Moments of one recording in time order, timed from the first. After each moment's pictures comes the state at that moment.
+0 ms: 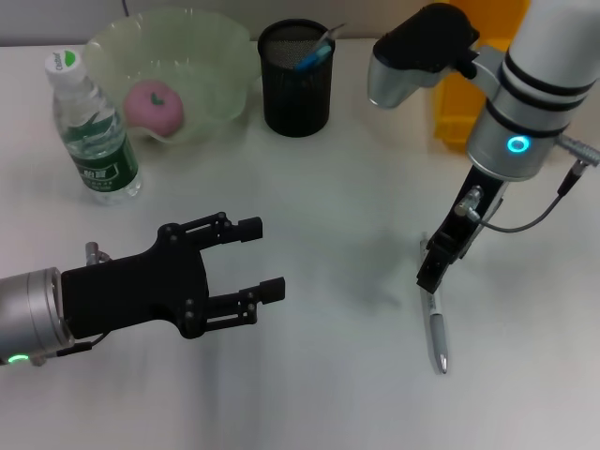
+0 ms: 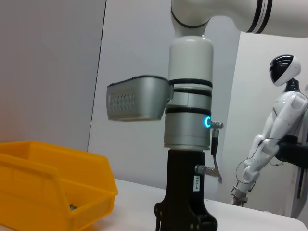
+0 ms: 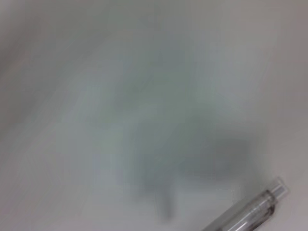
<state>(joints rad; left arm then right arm) -0.43 -2.06 0.78 0.36 1.79 1.71 -0.92 1.09 2.09 -1.33 -0.68 -2.71 -1.59 2.61</state>
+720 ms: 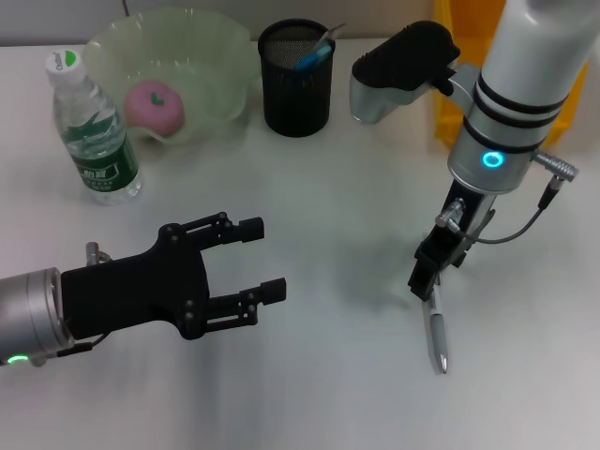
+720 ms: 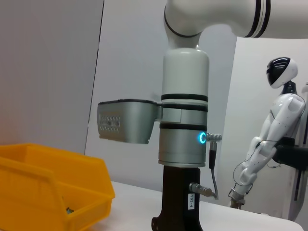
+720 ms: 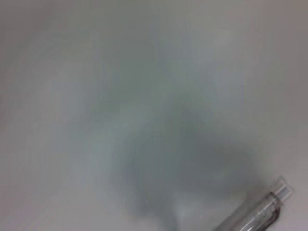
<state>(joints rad) -0.43 -2.06 0.78 0.36 1.79 1.72 -0.92 1.13 2.09 -1.44 -0.59 -2.66 -1.52 2.73</state>
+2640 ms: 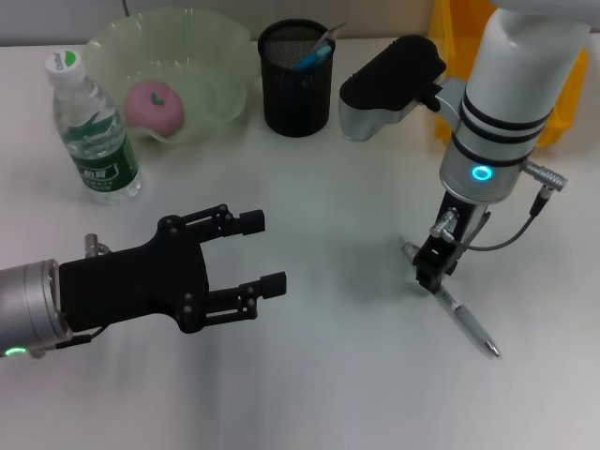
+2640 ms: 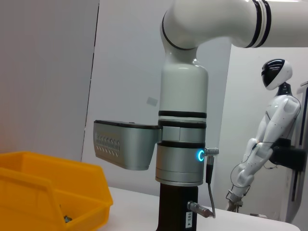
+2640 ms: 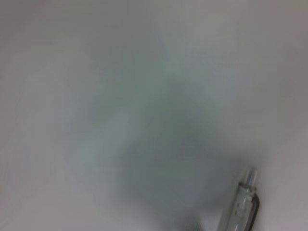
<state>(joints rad) -0.44 -2.06 0.78 0.38 1.79 1.74 -0.93 1.13 2.09 -1.59 -0.59 -2.60 -1.46 2.77</state>
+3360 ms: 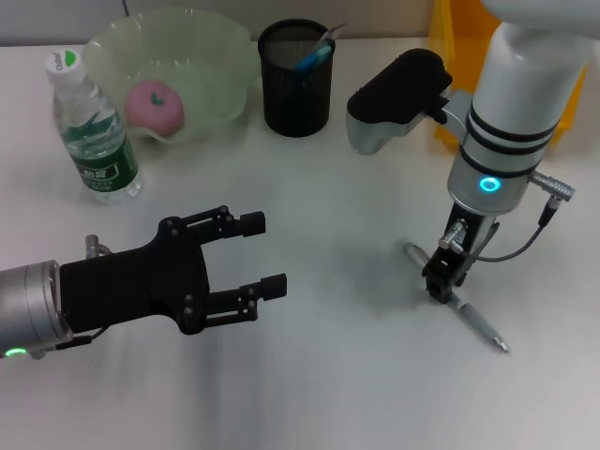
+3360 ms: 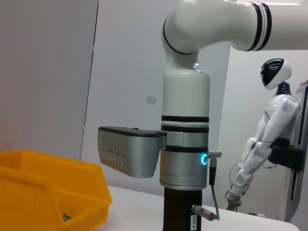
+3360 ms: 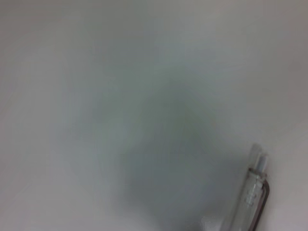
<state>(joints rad) -0.44 -2.06 0.78 0.38 1.79 1.74 -0.93 1.11 2.09 -1.62 -0.59 -2.60 -1.47 2.76</state>
